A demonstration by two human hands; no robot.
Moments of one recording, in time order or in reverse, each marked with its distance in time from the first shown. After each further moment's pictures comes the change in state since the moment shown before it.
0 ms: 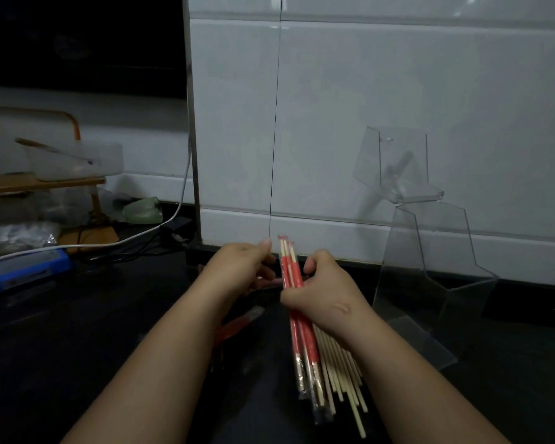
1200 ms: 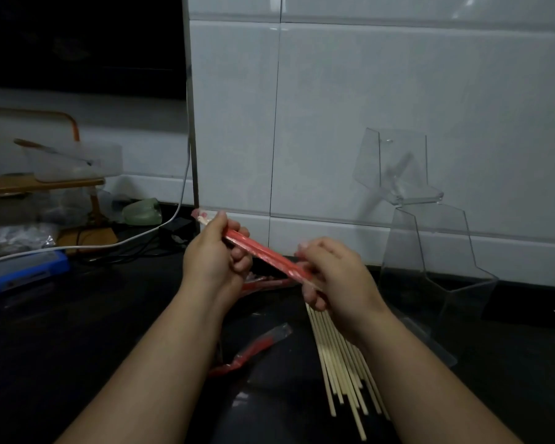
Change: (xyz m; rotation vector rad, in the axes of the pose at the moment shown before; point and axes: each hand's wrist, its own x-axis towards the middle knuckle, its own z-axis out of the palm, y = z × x) left_hand 0.008 0.012 -0.004 -1.050 0.182 0.044; right_hand 0.002 0.000 -0.009 0.537 0.004 -0.203
